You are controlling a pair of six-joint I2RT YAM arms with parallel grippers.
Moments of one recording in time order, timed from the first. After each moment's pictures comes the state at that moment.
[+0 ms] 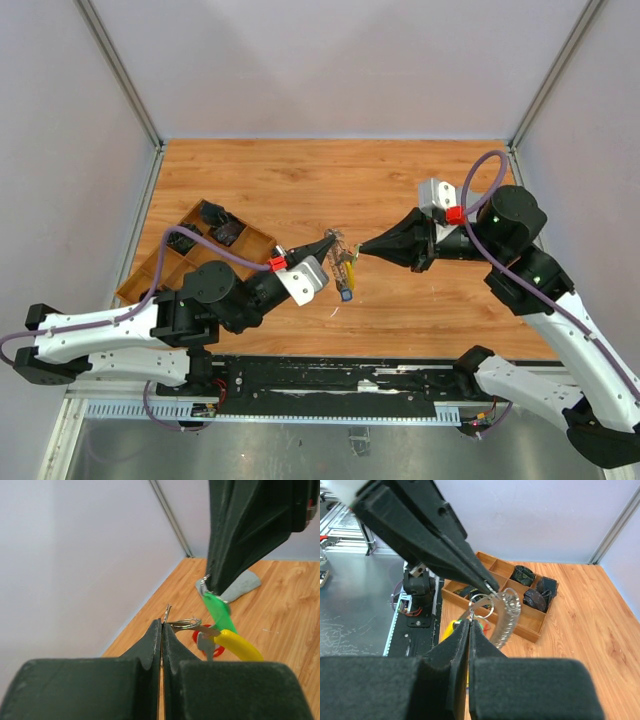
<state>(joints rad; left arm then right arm) -1.44 0.91 1.03 0.06 -0.52 0.57 0.65 0.87 1.22 -0.32 -0.88 -0.11</state>
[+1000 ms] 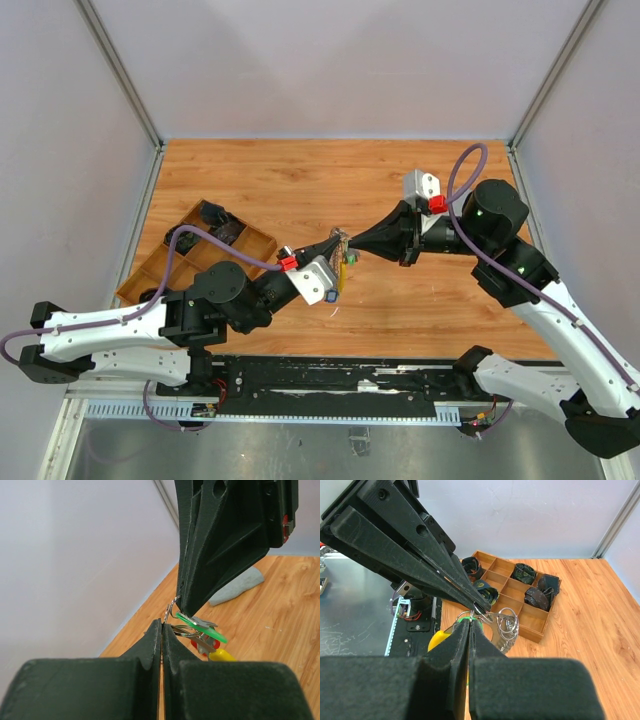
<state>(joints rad) -1.44 0.95 1.03 0.08 -0.54 0.57 0.68 0.94 1.22 -0.26 -0.83 -0.07</state>
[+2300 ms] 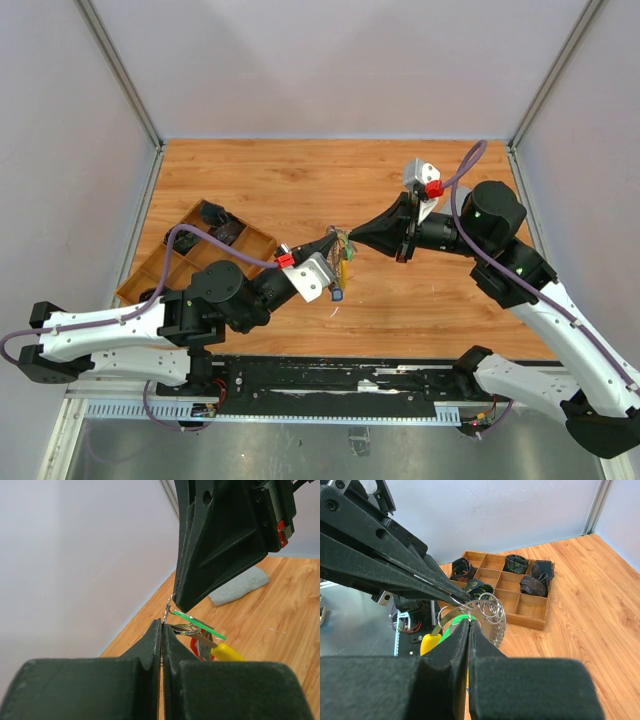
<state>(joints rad) -1.44 0.94 1.03 0.08 -0.56 0.57 0.68 0.94 1.20 -0.25 -0.68 0.06</state>
